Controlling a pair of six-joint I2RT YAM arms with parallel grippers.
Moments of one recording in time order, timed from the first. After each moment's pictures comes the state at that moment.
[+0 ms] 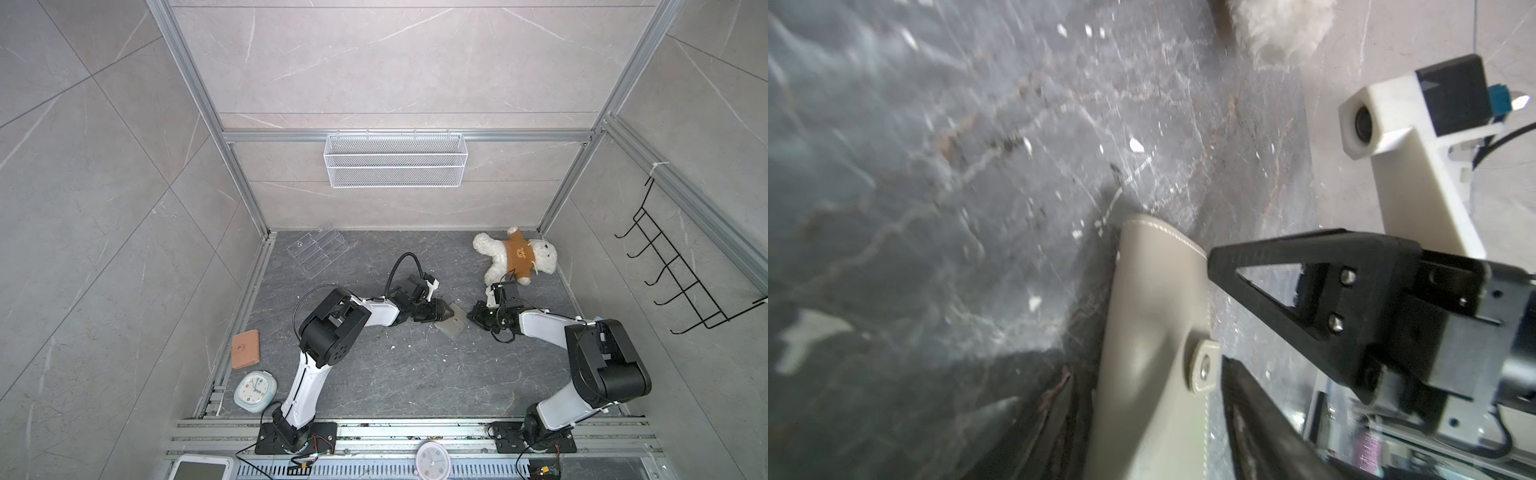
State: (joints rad) left arm -0.78 2.15 1.26 0.21 0.54 -0.74; right arm 0.15 1.60 0.70 -0.09 -0.29 0.62
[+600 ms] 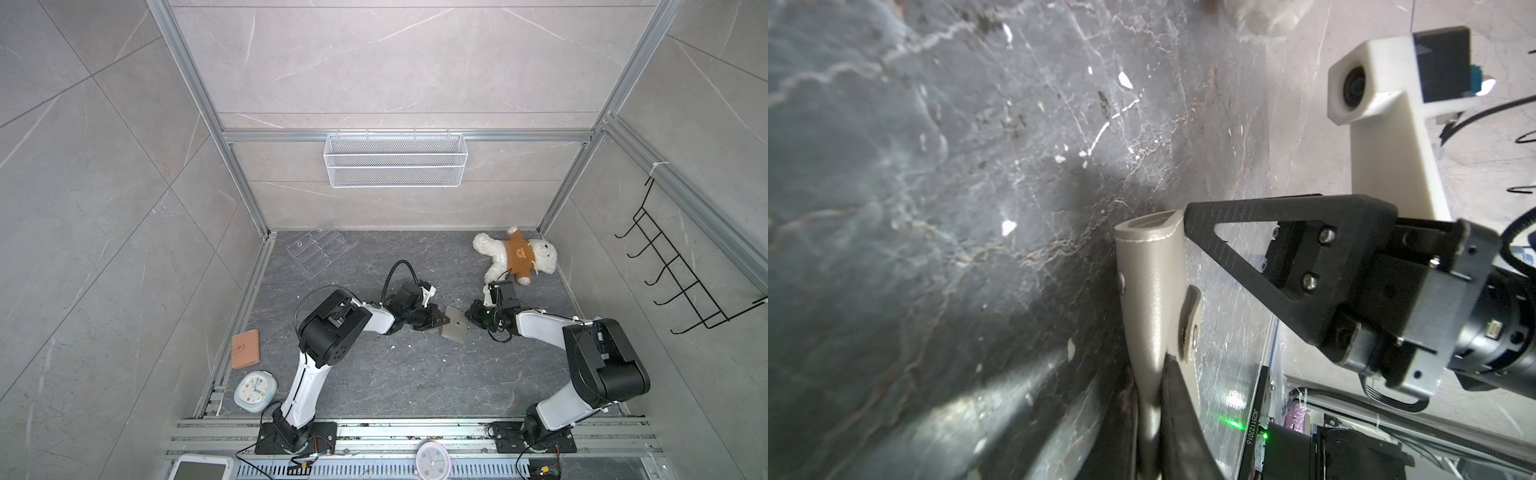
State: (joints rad) left arm -0.78 2.14 1.14 0.41 0.64 -0.89; right arm 0.19 1.60 0.70 -0.05 -0.26 0.64
